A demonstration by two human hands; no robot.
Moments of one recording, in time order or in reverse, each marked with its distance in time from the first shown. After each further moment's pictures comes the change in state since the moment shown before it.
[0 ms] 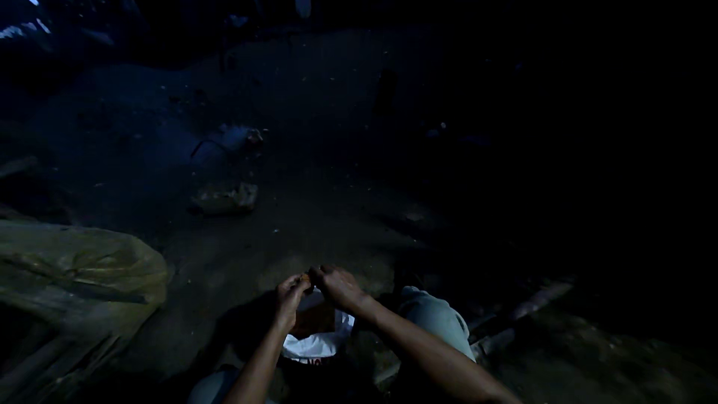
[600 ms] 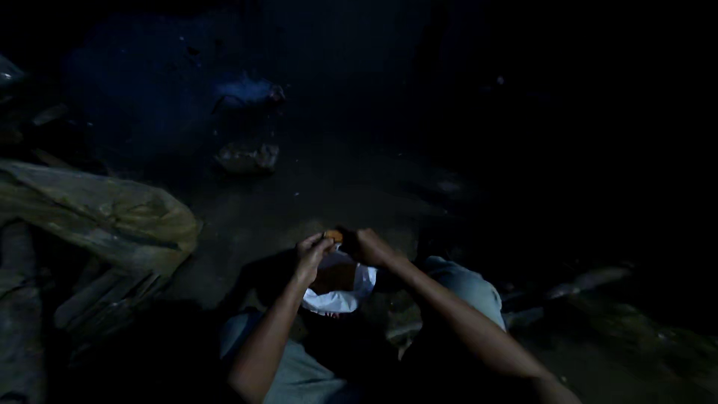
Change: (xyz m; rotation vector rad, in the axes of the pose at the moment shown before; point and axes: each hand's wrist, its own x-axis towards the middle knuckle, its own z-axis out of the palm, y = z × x) left_hand -0.004 0.017 0.001 -0.103 -0.015 -0.042; right_hand -0.003 0.007 -0.022 0.302 -0.072 0.009
